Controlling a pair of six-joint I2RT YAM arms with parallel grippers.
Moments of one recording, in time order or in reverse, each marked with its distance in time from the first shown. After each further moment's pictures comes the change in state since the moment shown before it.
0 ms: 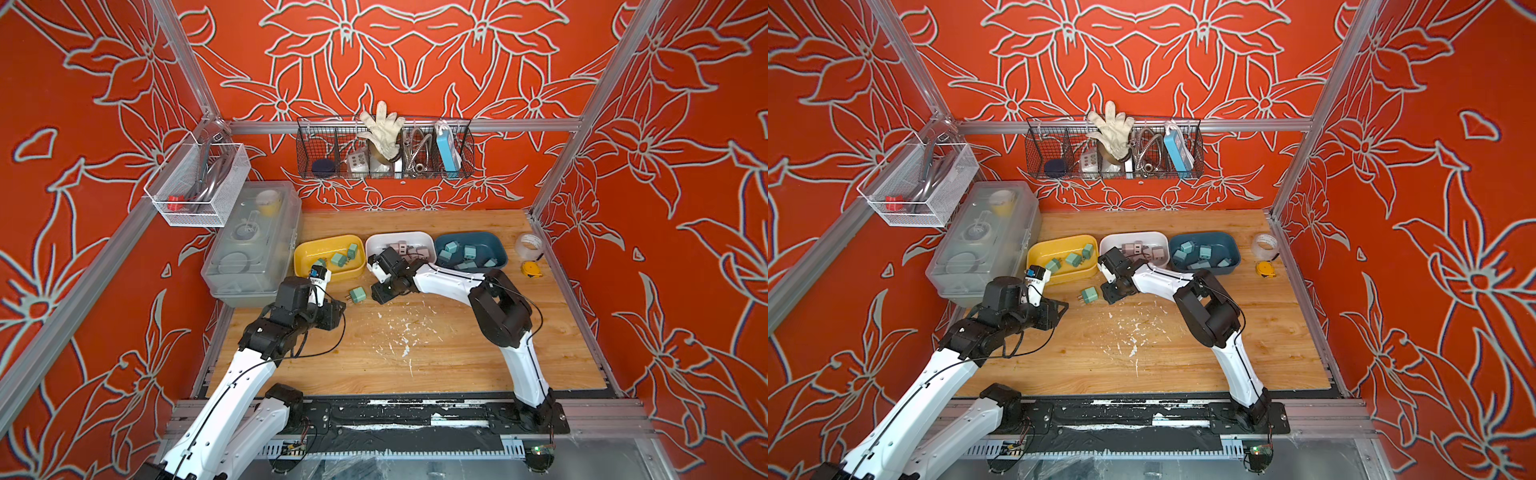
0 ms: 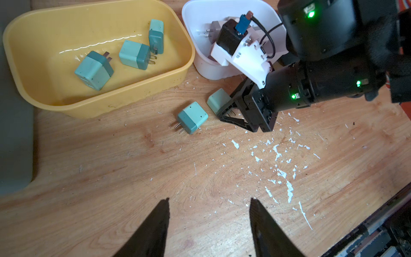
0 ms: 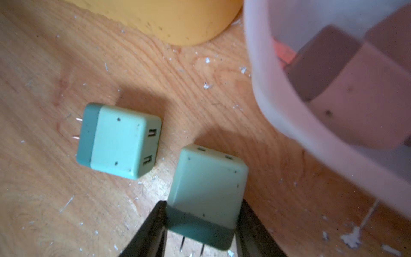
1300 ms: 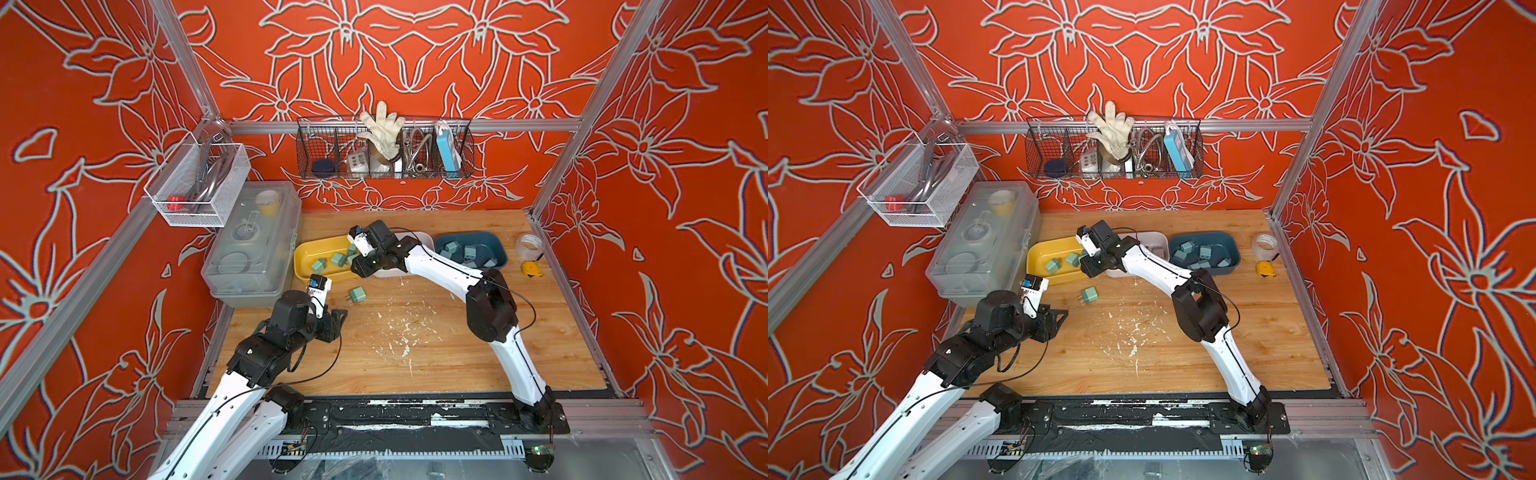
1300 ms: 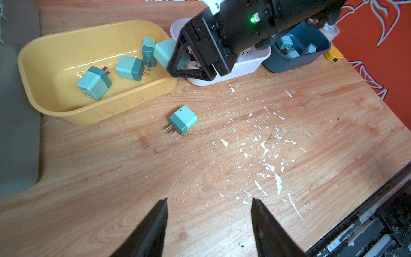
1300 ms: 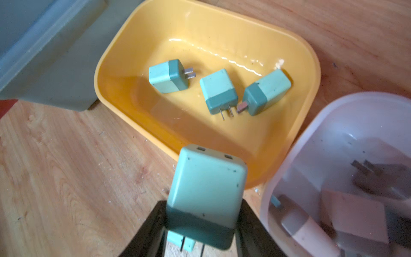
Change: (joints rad) left arm -0.138 -0.163 -0.023 -0.045 -0.098 -0.040; right arm 0.000 0.173 0.513 -0.100 -0.060 -0.063
